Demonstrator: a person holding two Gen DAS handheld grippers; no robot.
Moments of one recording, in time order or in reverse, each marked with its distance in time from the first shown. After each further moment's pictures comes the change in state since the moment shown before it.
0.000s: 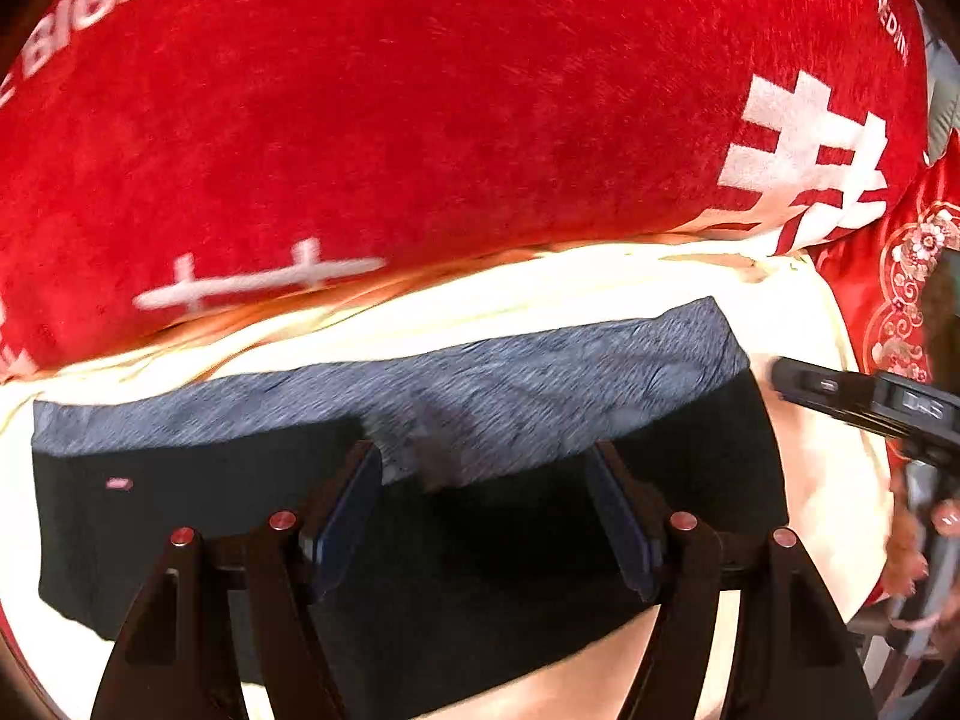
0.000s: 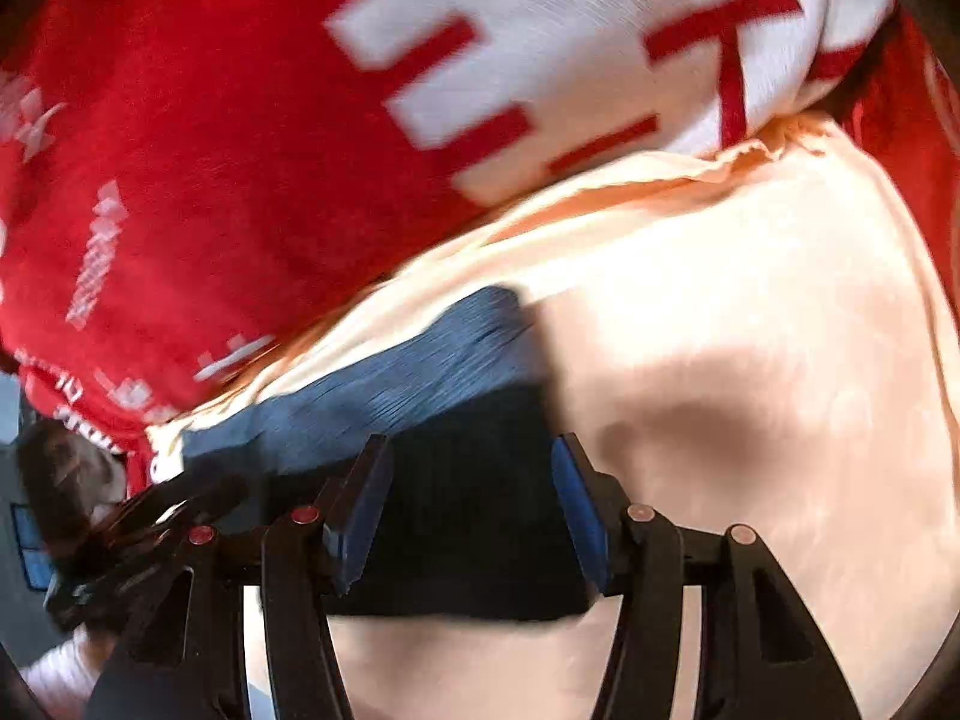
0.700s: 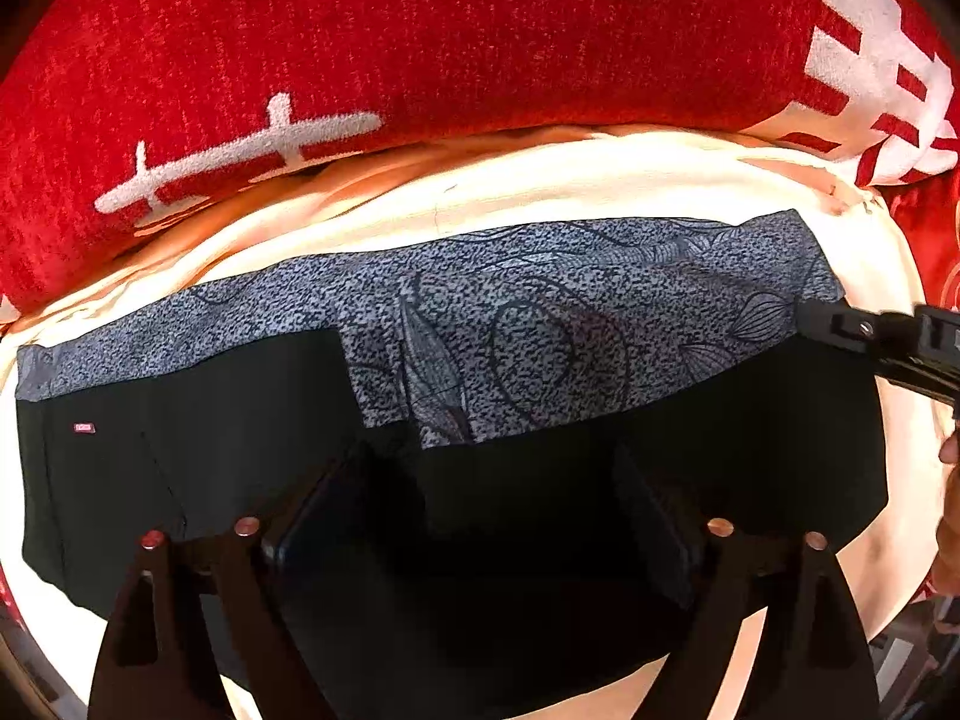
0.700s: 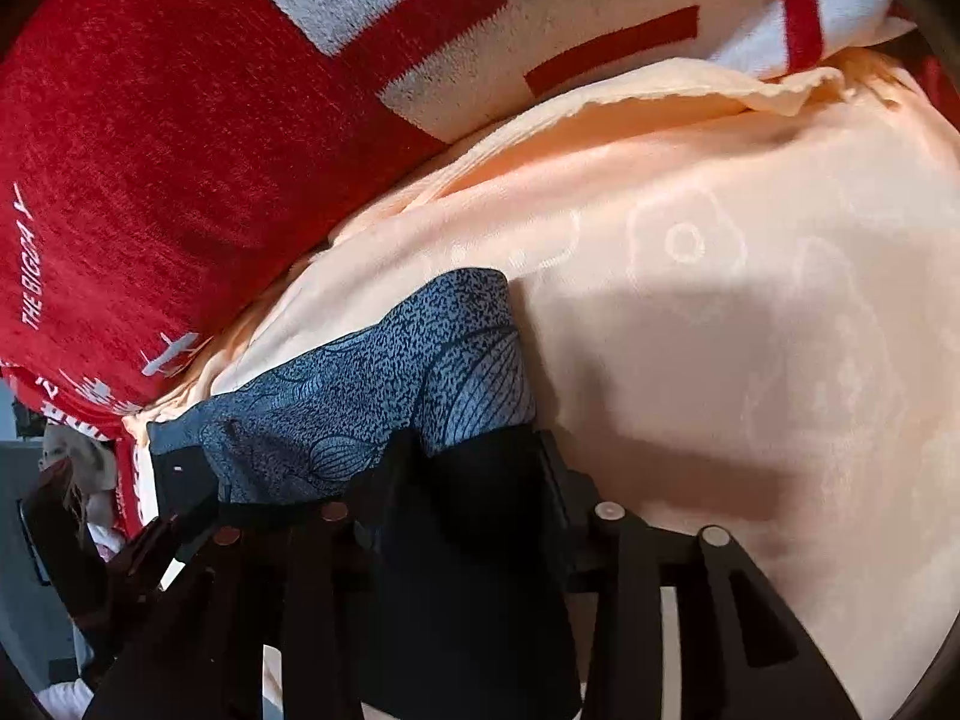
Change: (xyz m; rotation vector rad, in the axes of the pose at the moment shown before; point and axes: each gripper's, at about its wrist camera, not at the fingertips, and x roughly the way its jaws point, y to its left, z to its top) left arm 0.053 0.003 -0.027 -0.035 0.125 0.116; right arm 0.058 0.002 0.015 0.001 0.113 -0.025
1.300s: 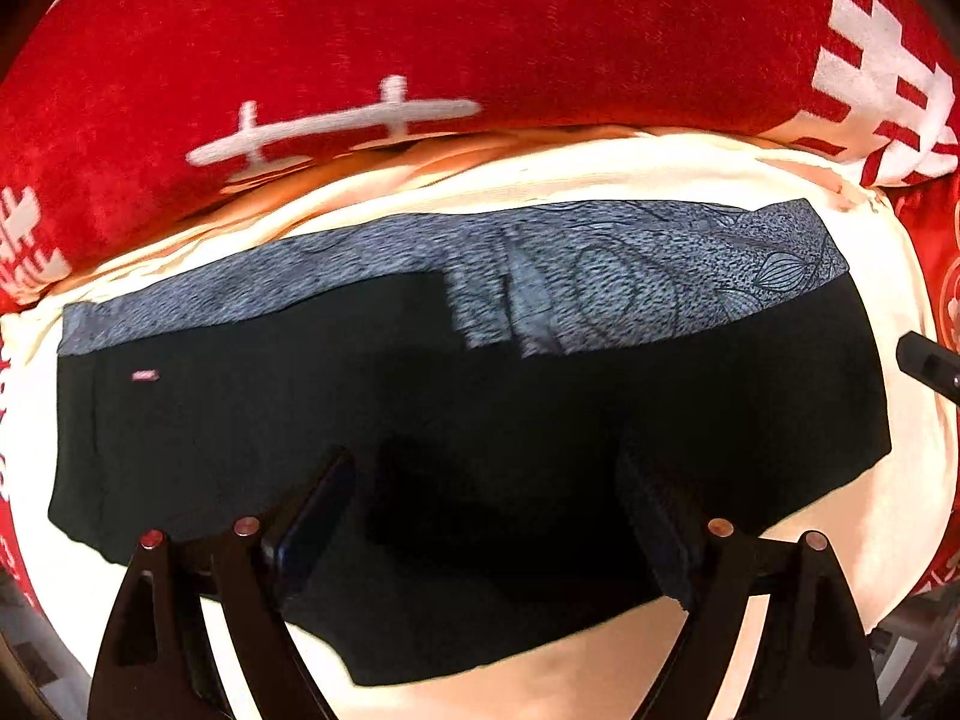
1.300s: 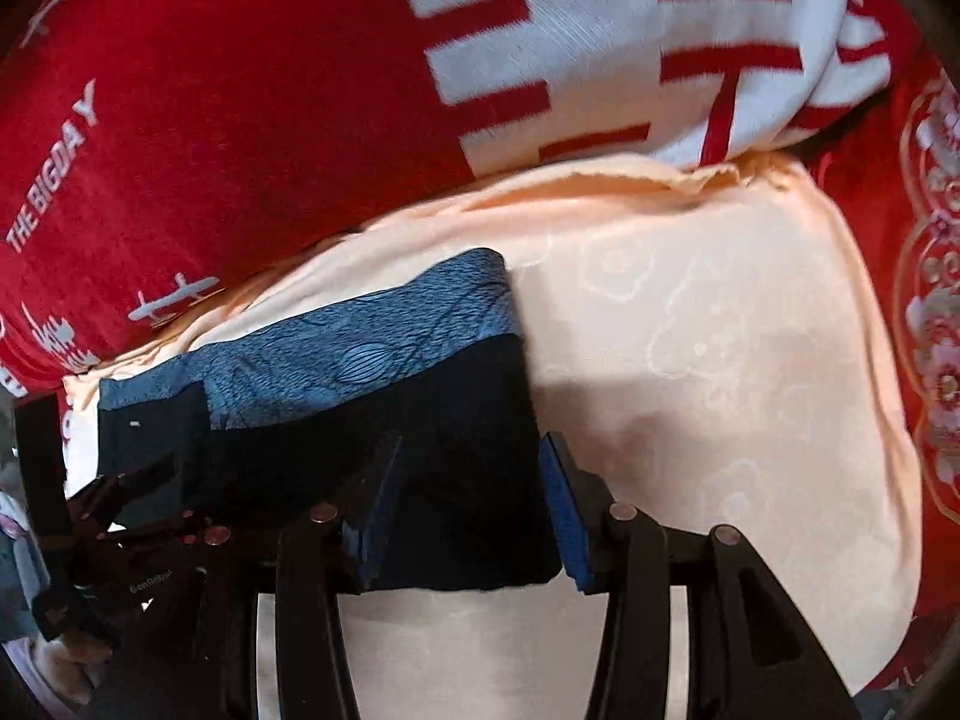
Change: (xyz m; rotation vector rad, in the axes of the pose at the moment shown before) left arm -0.052 0.067 -0.069 -0.025 -0.003 0.046; right arm -0.062 0.057 -0.058 -0.139 -0.131 -0.241
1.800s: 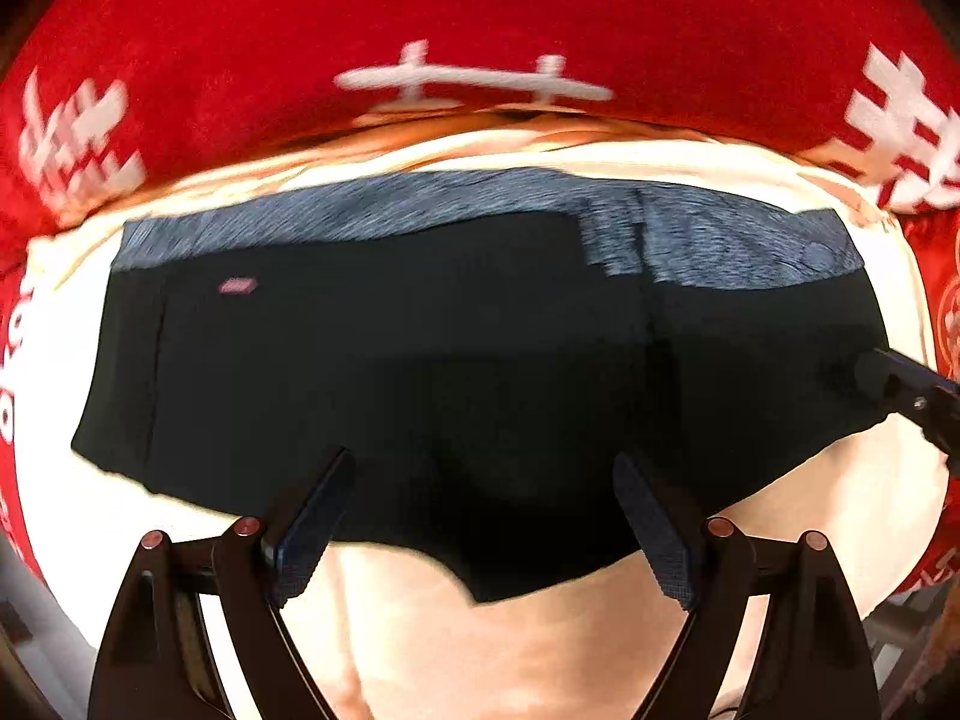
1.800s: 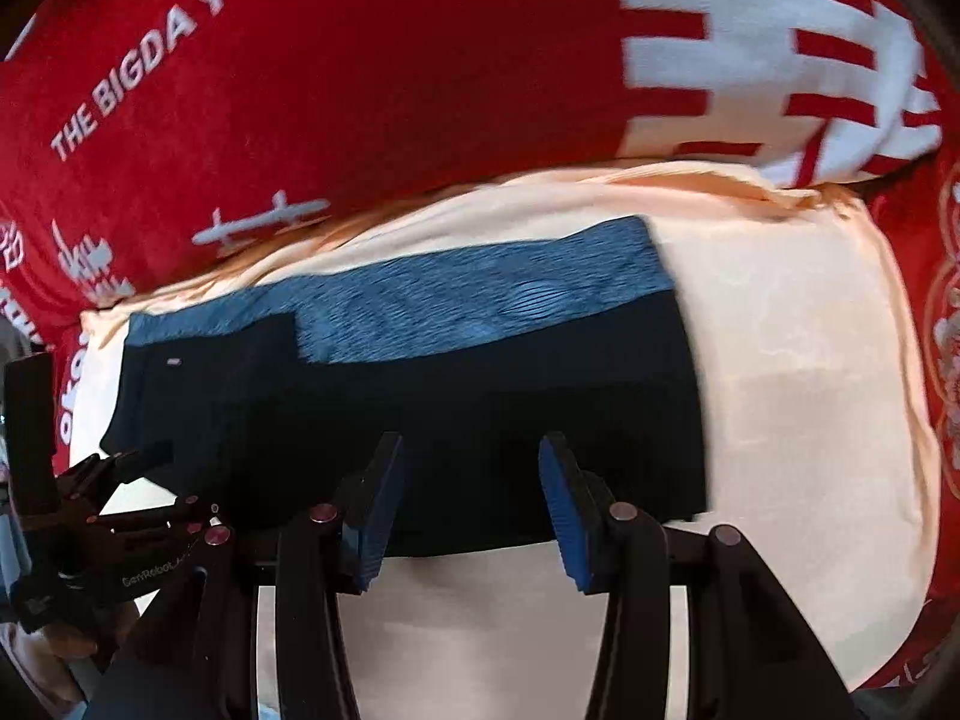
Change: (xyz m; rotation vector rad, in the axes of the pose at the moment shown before) left arm -0.034 0.075 -0.041 -0.113 0.020 -0.008; right arm 0.007 0.088 -0.026 -0.112 0.034 0.019
